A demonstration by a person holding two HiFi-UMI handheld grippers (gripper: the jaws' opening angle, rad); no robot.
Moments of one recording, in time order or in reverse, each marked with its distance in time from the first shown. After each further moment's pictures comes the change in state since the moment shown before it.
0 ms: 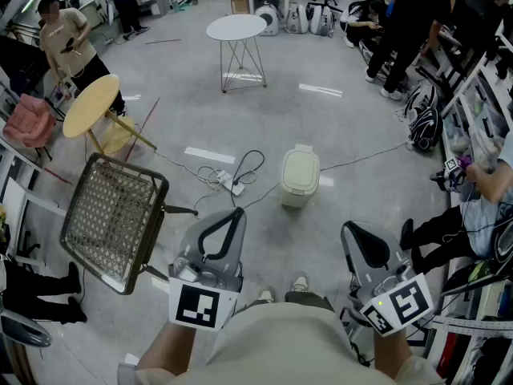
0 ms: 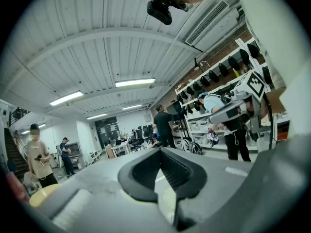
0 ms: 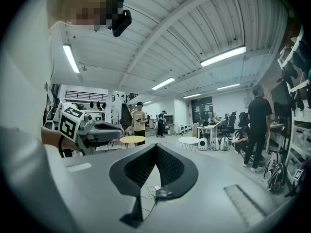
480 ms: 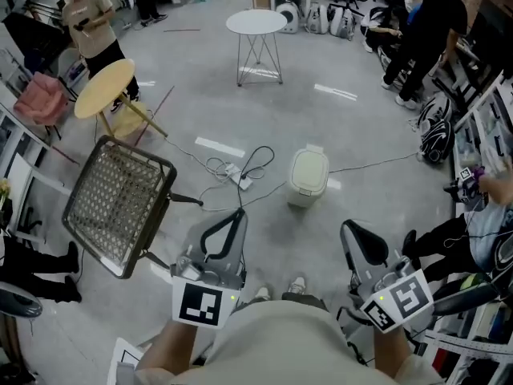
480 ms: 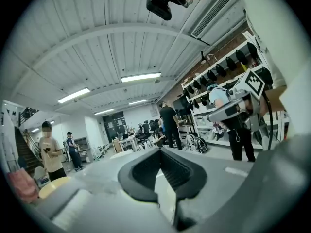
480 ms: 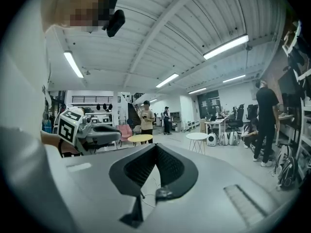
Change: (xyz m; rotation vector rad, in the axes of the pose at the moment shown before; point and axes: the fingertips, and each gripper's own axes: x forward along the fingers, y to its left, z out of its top) left arm -0.007 -0.004 -0.023 -0.031 0.068 0.072; right arm 0.014 -0.003 -0.017 0.052 0.028 0.082
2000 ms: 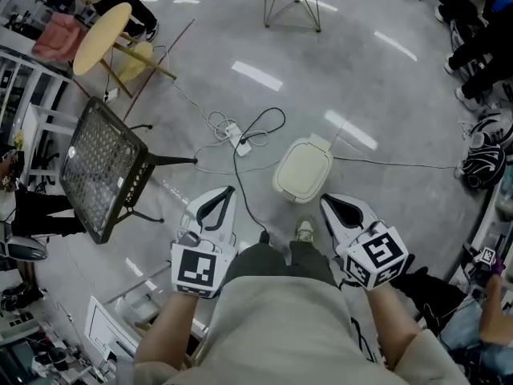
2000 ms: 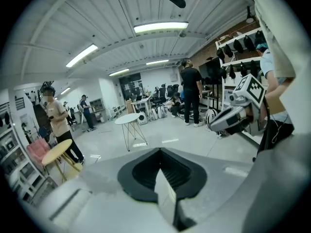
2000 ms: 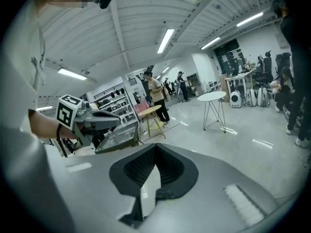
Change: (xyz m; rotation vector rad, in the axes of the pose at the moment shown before) left arm 0.362 0.001 -0.122 -0.151 0.472 0.184; right arm 0.223 -0.350 -0.155 0.176 0.394 0.389
